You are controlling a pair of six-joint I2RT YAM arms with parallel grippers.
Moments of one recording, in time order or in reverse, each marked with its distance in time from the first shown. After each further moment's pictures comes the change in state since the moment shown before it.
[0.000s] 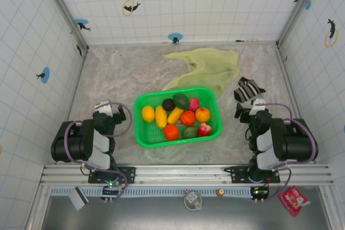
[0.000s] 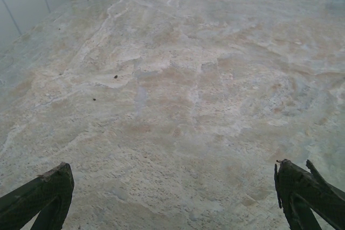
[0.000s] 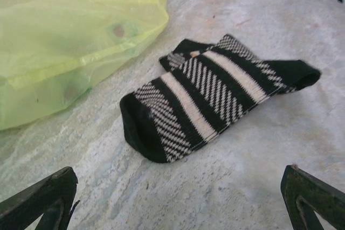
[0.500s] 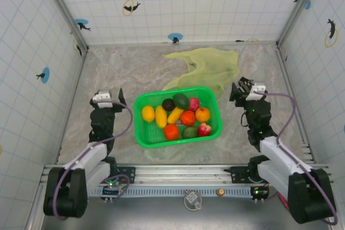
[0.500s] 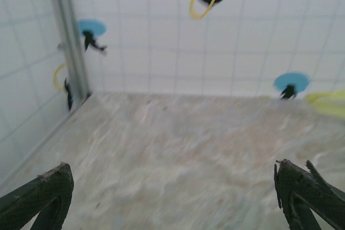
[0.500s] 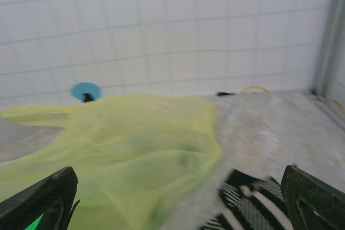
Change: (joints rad) left arm -0.195 -0.593 0.156 -0.422 -0.106 0.061; right arm 0.309 -0.562 0.266 -0.559 0.184 0.011
